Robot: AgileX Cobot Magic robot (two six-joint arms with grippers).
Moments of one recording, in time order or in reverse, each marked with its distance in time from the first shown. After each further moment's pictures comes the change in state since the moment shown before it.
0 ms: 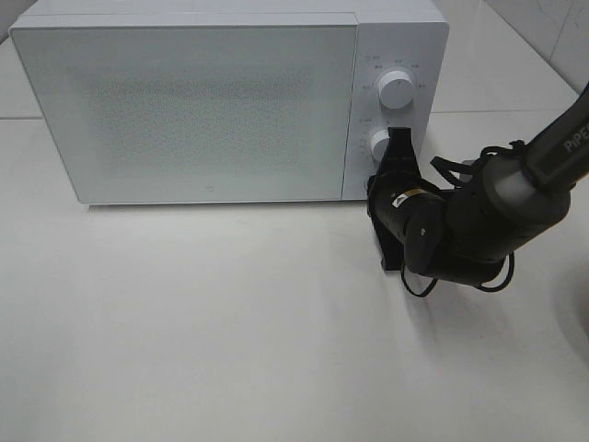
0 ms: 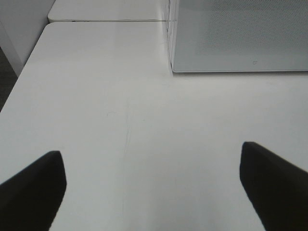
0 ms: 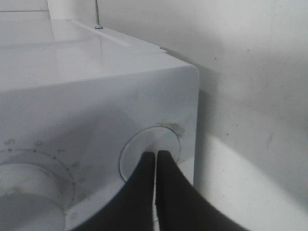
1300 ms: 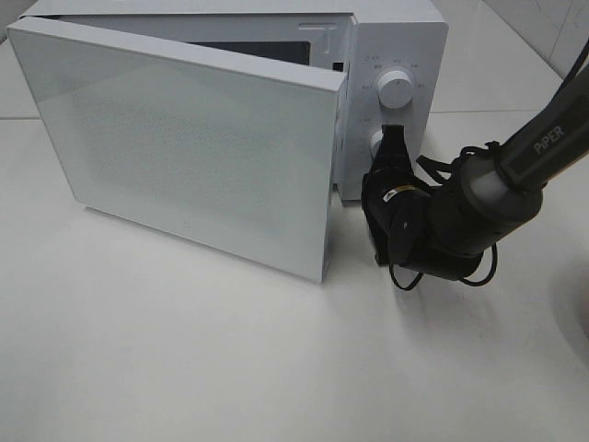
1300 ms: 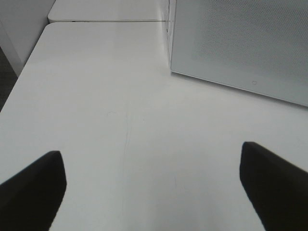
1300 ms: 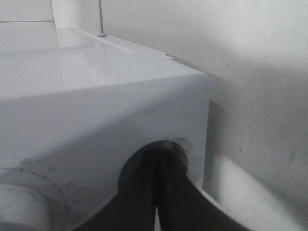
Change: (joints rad) left arm 0.000 0.000 0.000 0.000 0.000 0.000; right arm -0.003 0.055 -0.083 0.055 -0.018 -0.050
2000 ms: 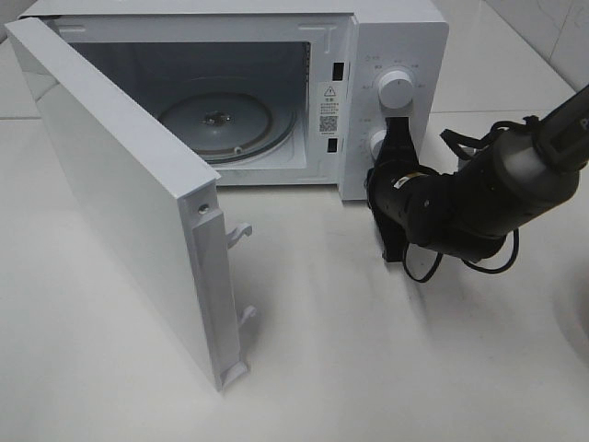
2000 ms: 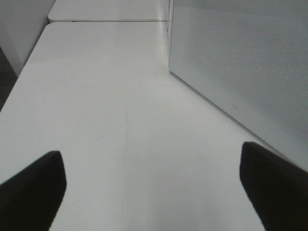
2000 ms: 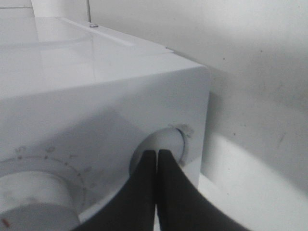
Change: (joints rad) left arm 0.000 0.000 0.000 0.000 0.000 0.000; right arm -0.018 -0.098 0.041 -0.028 0.160 -0.030
